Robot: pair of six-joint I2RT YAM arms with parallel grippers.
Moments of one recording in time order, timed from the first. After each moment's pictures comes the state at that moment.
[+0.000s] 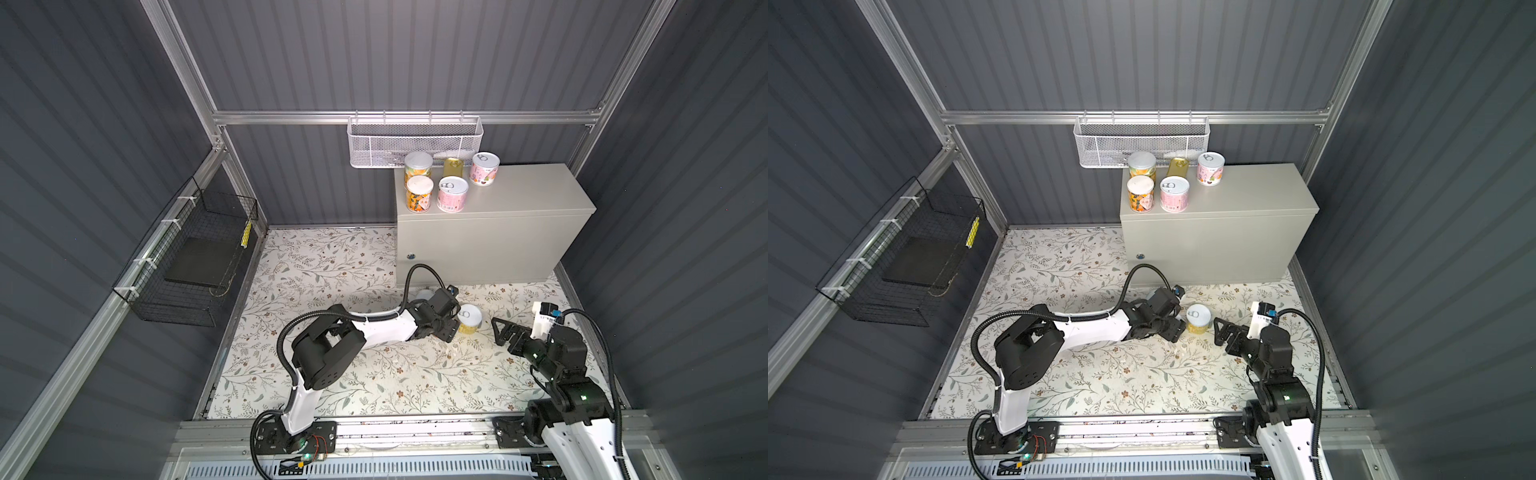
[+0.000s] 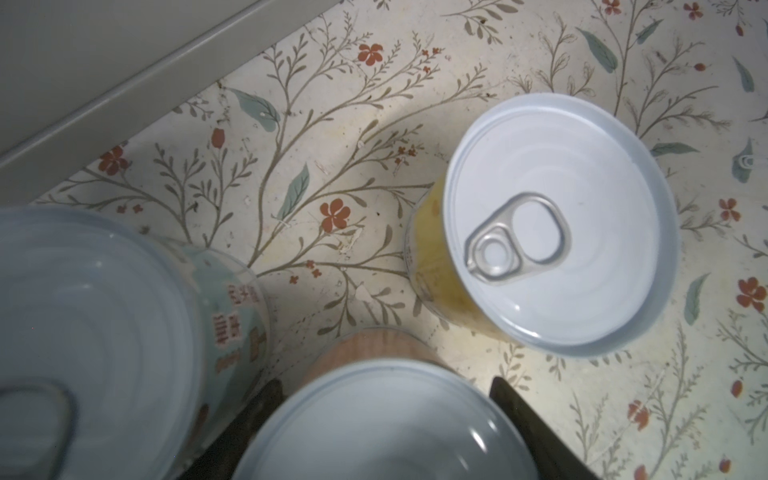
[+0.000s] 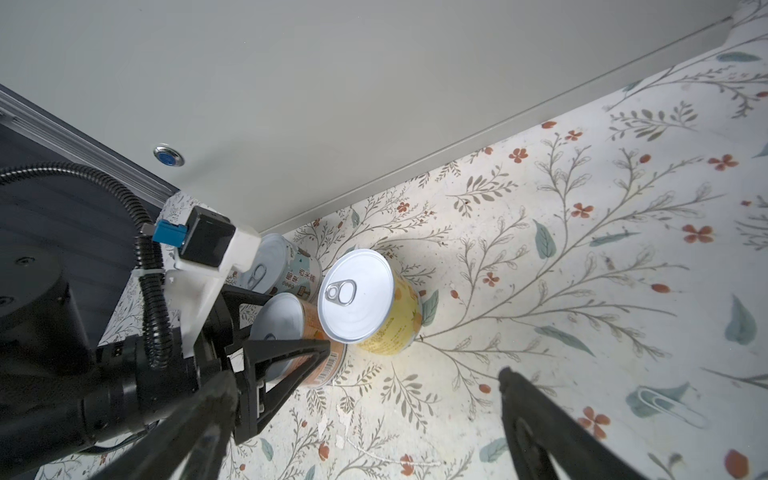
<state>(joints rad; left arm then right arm) -1.01 2.00 1.32 -0.22 -0.07 -0.28 0.08 0.31 0.35 -0.48 -0.20 0.49</state>
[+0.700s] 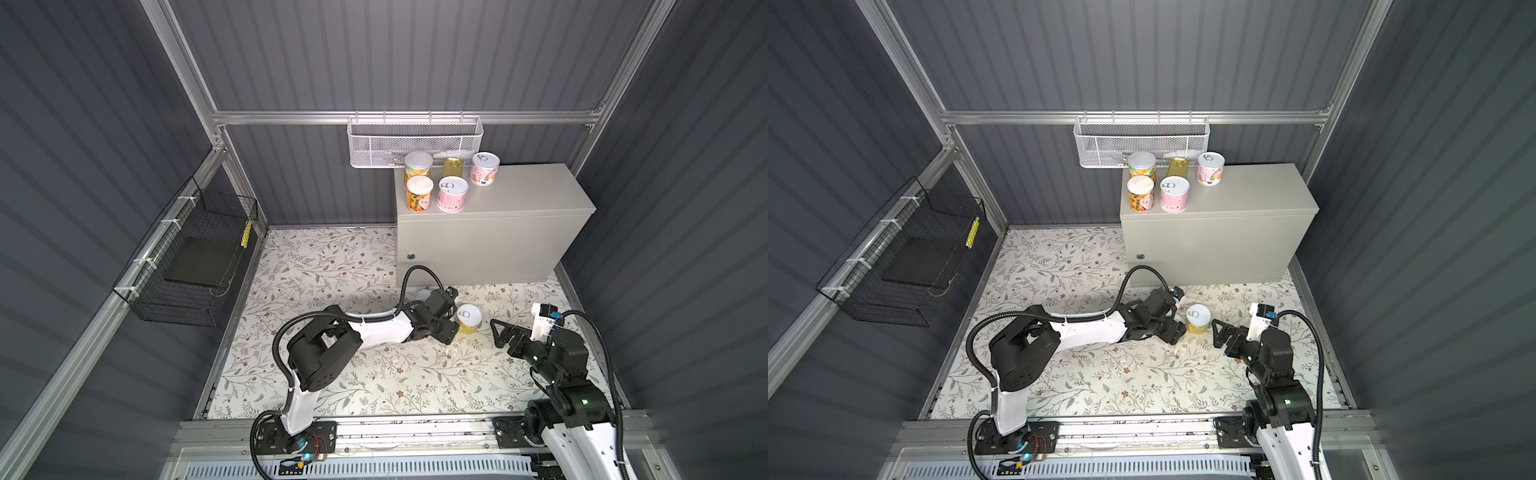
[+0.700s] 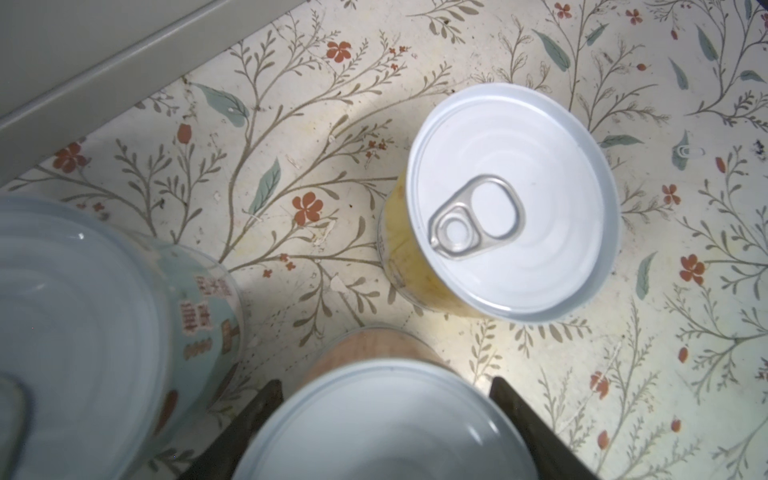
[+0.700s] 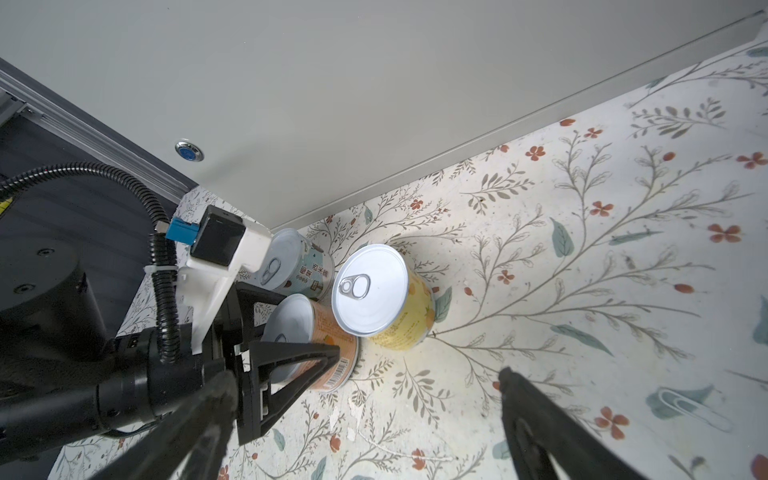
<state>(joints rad) -1.01 1.96 1.26 -0.15 0.01 -0.27 0.10 0.29 0.36 -0.51 -0.22 0.50</state>
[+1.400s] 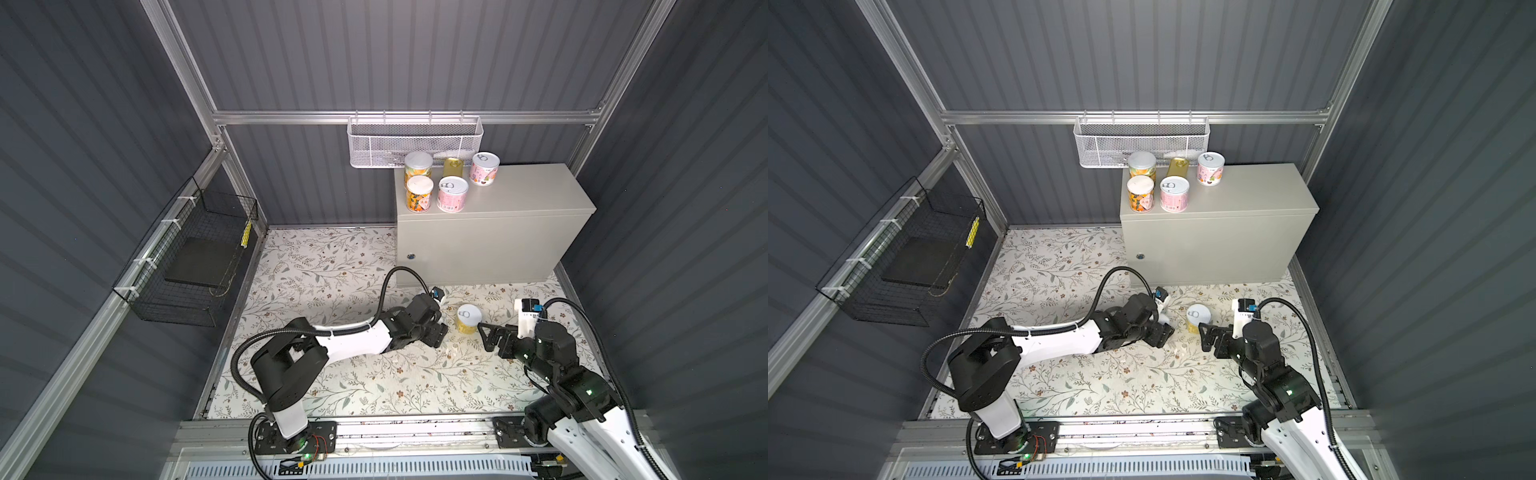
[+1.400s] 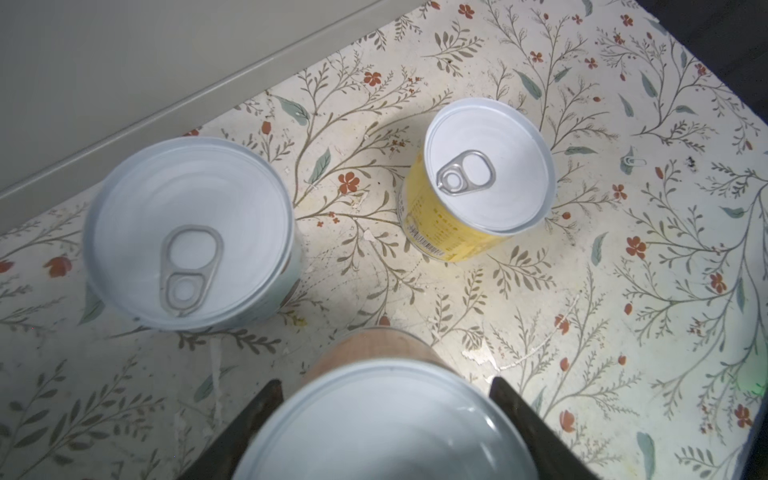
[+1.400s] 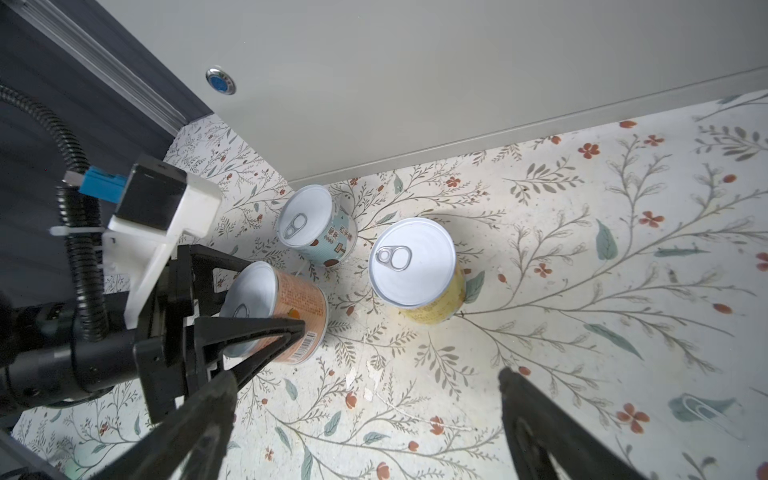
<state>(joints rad) -1.01 1.71 1.04 -0.10 -0.04 -0.31 0.44 0.44 0.50 -0.58 0.01 0.49</state>
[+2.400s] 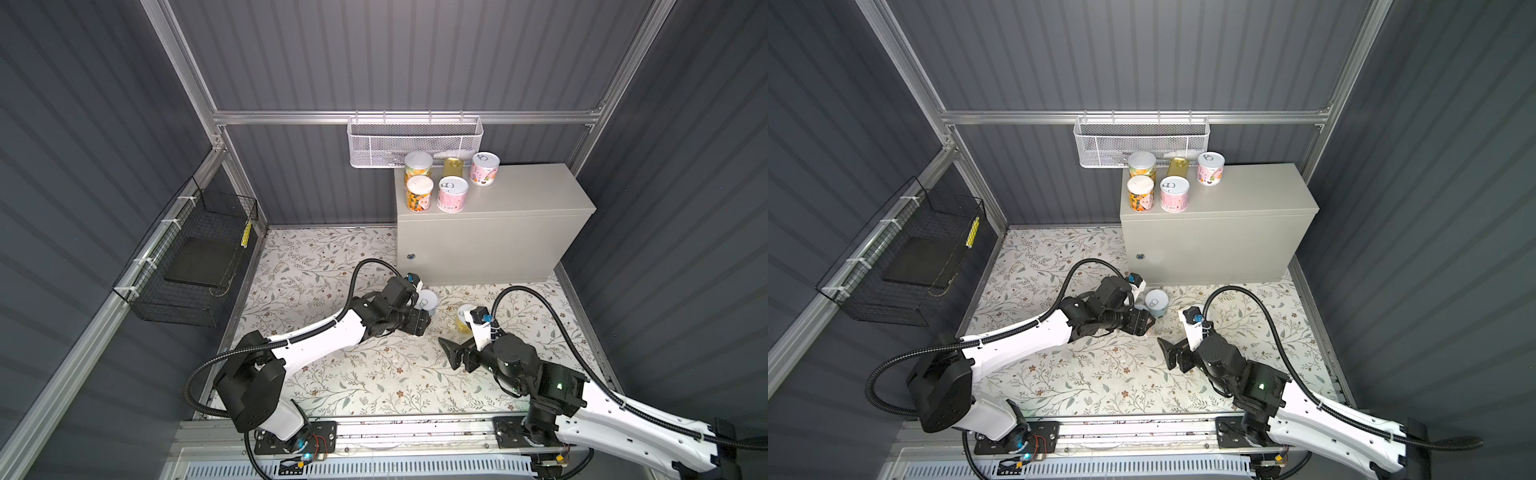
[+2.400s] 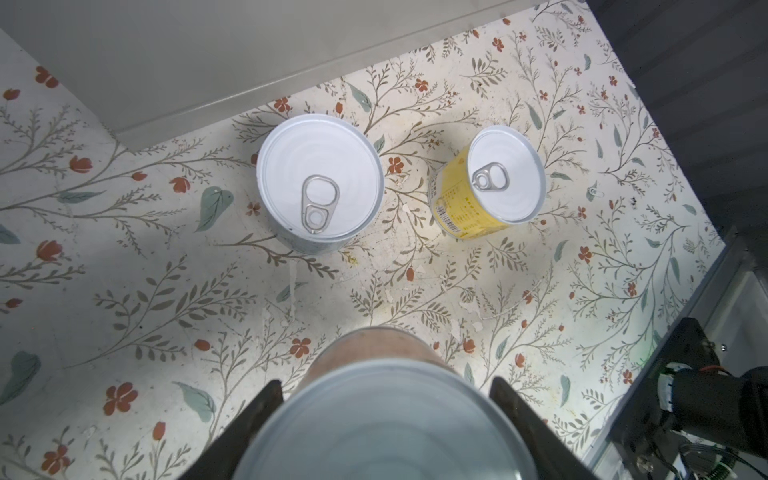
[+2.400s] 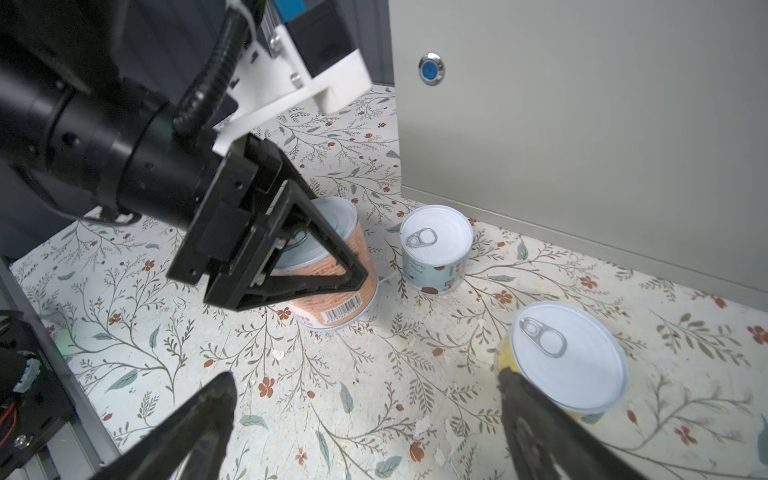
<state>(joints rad) -0.88 1.53 1.08 -0.38 0.10 -0.40 1.05 0.65 0.46 -0.22 0.37 0.28</state>
